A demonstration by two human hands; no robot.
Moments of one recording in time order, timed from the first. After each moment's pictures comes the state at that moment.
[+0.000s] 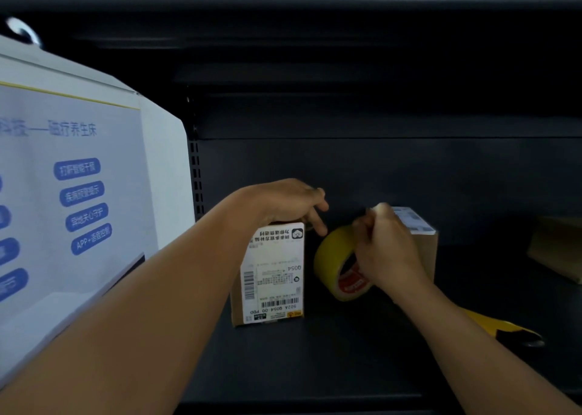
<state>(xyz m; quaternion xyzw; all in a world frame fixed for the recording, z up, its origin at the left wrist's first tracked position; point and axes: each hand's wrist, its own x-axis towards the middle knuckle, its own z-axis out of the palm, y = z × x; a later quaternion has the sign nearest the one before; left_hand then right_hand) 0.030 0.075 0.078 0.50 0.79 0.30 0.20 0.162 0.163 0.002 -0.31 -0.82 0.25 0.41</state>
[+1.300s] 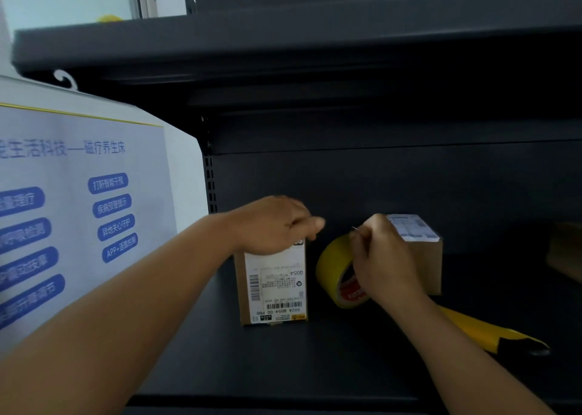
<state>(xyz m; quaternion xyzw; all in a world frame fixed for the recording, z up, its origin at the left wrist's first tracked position) 0.030 0.035 0.069 0.64 0.76 0.09 -0.04 0.163 0.162 -0.009 -0.27 -0.83 0.23 0.43</state>
